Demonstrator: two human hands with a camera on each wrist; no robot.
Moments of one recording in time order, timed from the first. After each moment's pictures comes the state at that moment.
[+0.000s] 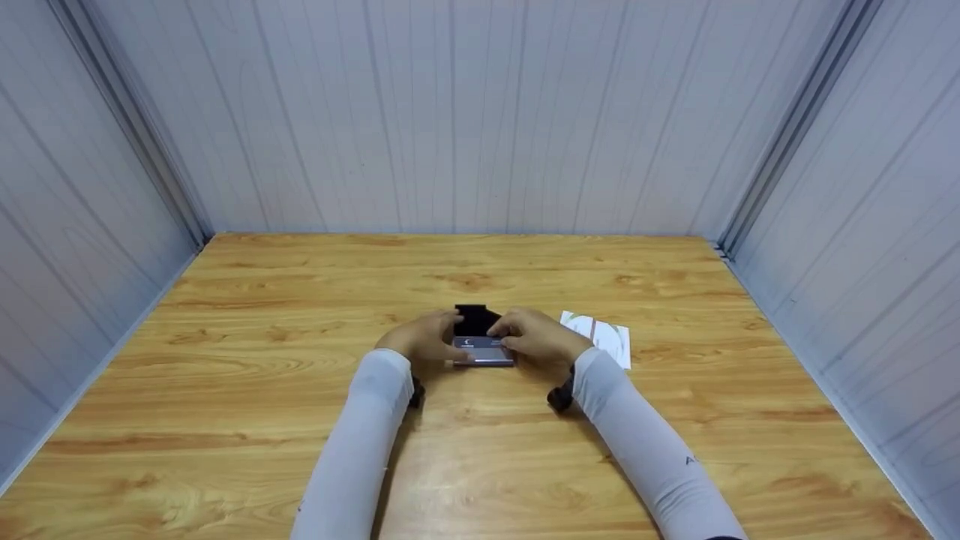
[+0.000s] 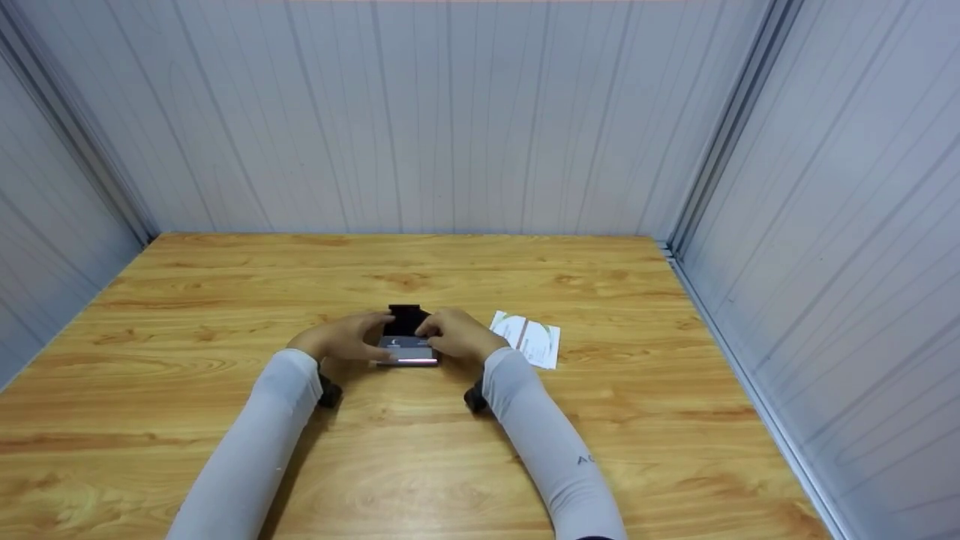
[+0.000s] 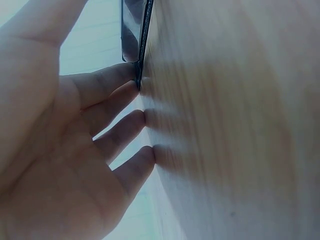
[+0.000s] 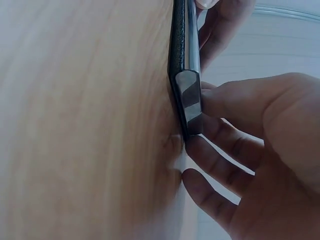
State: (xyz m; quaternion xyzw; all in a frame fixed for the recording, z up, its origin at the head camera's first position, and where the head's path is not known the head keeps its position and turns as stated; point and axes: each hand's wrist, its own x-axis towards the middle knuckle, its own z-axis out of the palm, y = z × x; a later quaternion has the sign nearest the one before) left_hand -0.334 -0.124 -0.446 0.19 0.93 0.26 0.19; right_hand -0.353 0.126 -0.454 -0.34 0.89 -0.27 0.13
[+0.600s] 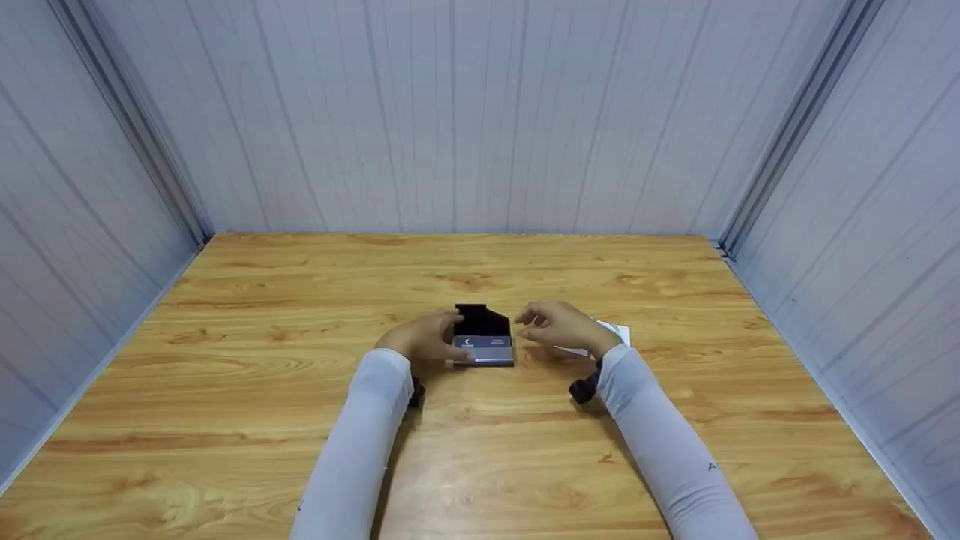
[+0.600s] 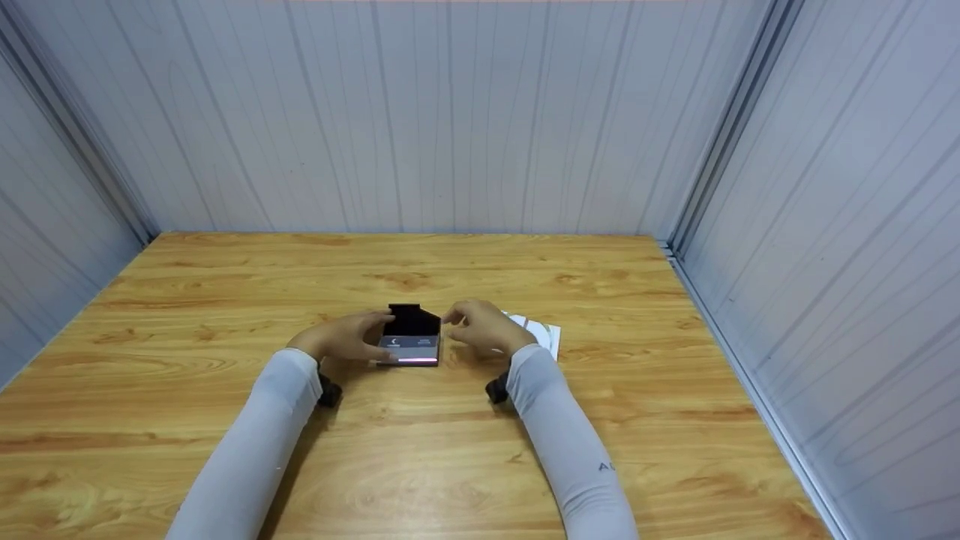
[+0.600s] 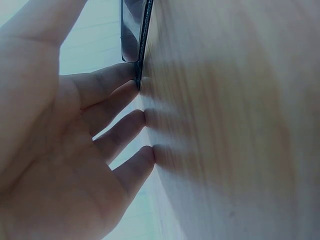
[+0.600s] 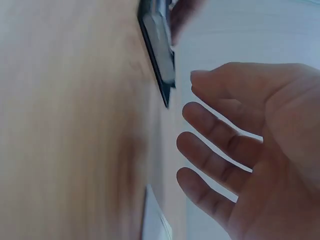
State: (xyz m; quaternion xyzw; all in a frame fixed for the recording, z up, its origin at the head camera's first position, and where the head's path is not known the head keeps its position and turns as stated) left_hand -0.333 -0.124 -0.446 0.19 0.93 0.26 0.20; right_hand -0.354 0.165 -0.443 -0.29 0.89 -0.33 0.13
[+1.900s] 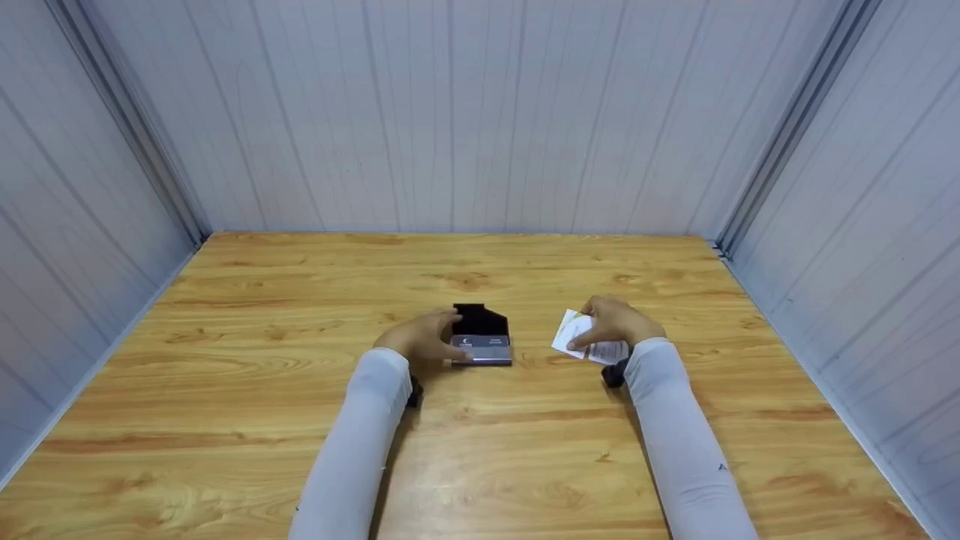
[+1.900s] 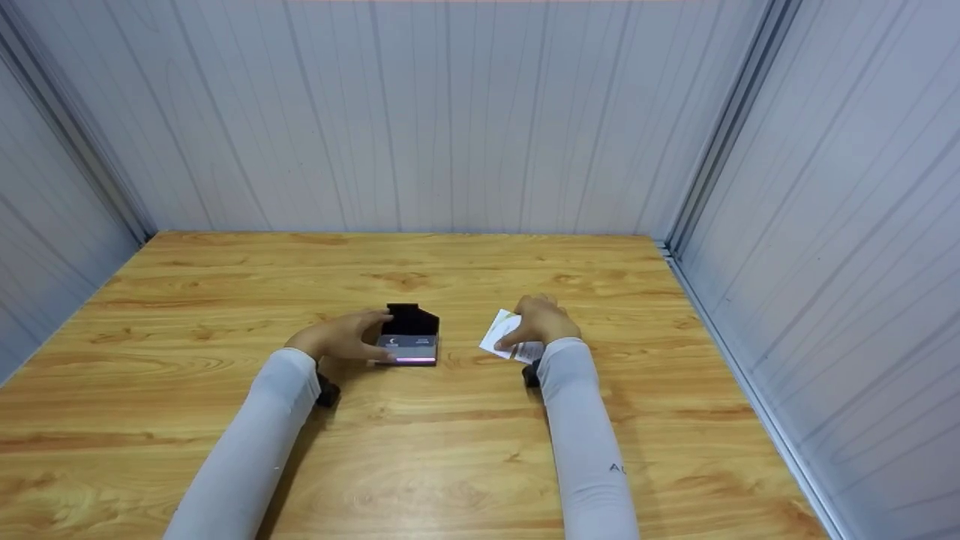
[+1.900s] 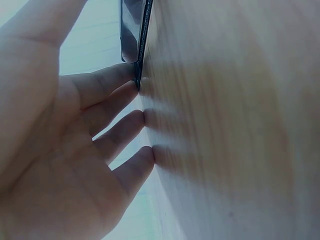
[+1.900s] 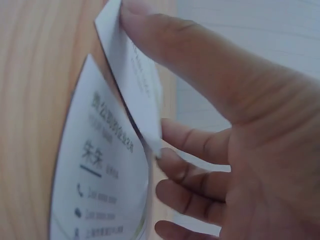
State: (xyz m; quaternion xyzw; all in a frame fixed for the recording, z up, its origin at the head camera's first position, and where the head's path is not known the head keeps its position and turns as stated) left_hand -0.330 -0.123 -0.446 0.16 0.93 0.28 0.20; right_hand -0.364 0.240 -0.438 -0.15 0.95 -0.22 0.14
